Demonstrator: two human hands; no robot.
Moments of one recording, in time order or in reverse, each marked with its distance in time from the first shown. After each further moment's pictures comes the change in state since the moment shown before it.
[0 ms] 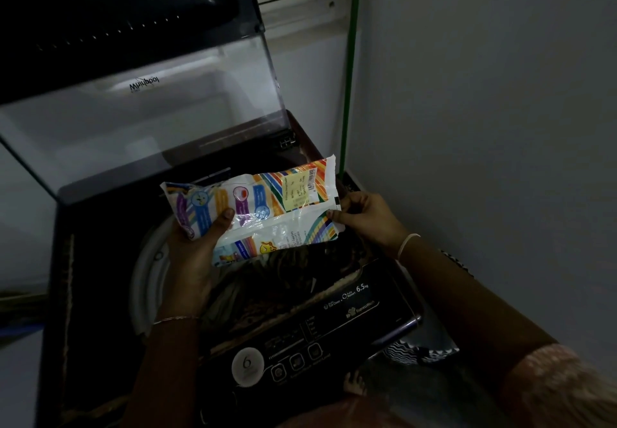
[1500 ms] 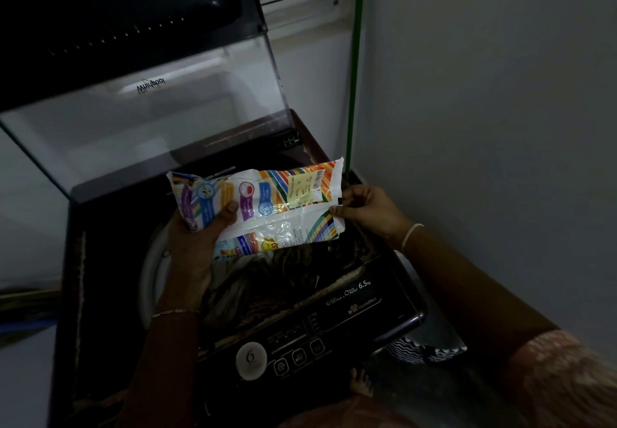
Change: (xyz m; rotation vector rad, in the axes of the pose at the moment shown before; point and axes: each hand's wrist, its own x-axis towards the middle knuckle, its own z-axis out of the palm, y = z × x) left_hand -0.001 0.014 0.003 0.062 -0.012 0.089; right_hand 0.002 -0.011 -0.004 0.065 -0.038 0.070
